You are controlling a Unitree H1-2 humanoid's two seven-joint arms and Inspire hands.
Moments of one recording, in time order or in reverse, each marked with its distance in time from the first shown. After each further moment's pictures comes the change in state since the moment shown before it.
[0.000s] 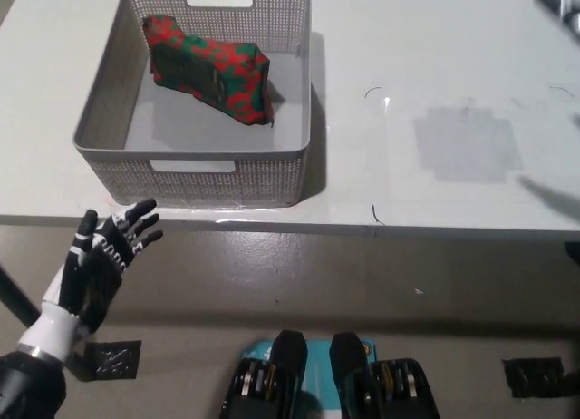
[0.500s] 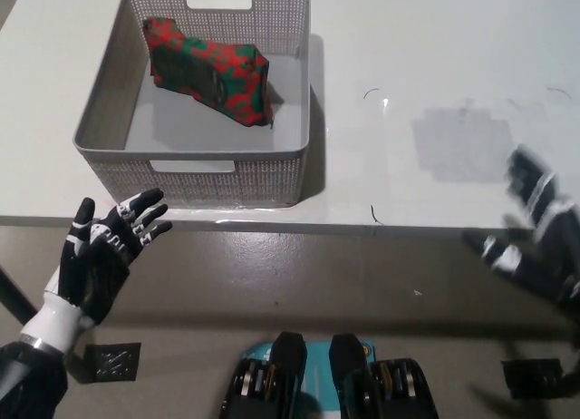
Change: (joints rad) left_arm -0.013 -0.002 -0.002 0.006 -0.039 0.021 -0.024; right_arm 0.461 0.179 0.122 0.001 0.115 -0.157 0.023
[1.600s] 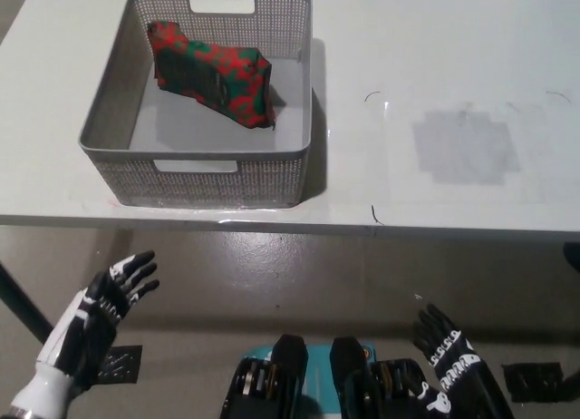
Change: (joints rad) left_arm 0.208 -0.012 -0.009 -0.089 0.128 -0.123 0.004; right_arm 0.272 0.140 0.126 0.209 0.190 -0.266 0.083
